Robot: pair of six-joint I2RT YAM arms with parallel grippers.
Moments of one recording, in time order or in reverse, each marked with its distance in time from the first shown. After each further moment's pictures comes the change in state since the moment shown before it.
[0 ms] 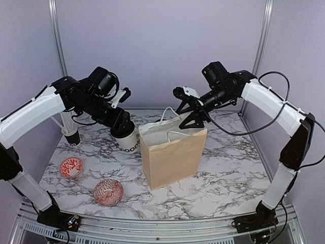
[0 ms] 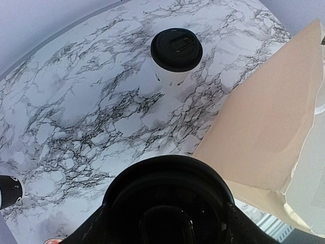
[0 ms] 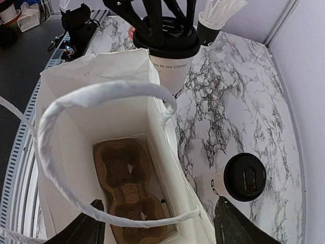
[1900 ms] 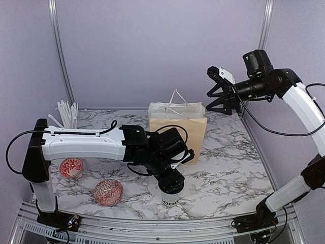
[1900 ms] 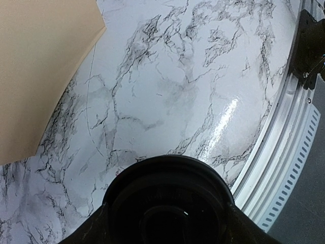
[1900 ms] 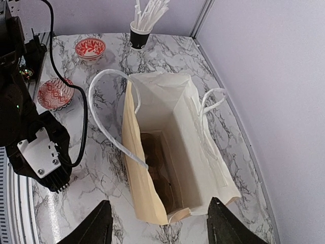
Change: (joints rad) left arm -0.501 0.363 0.002 0.199 0.015 -0.036; right arm -0.138 -0.302 -0.064 0.010 0.139 0.165
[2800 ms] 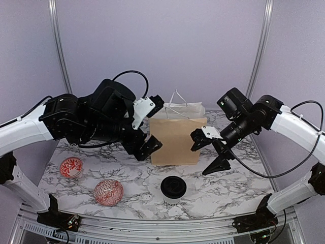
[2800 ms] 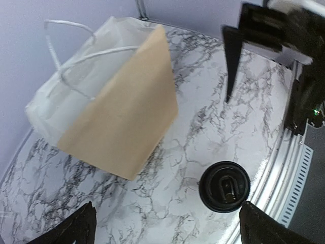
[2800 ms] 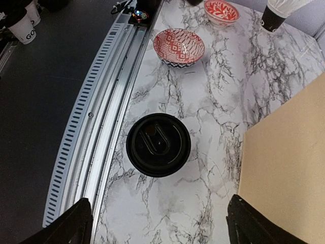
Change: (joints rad) left arm 0.002 -0.411 -0.045 0.011 -0.264 0.151; right arm 0.266 -0.142 -0.434 -0.071 -0.084 -0.155
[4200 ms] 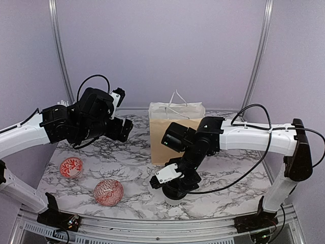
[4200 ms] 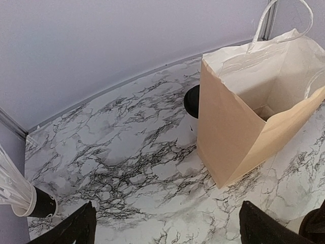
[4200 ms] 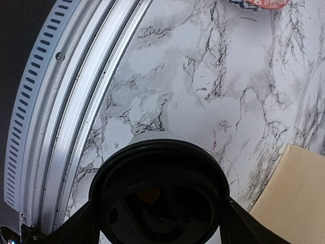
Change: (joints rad) left arm 0.263 -0.198 -0.338 0.207 -0.266 -0.157; right arm 0.410 0.406 0.087 0.056 0.453 0.018
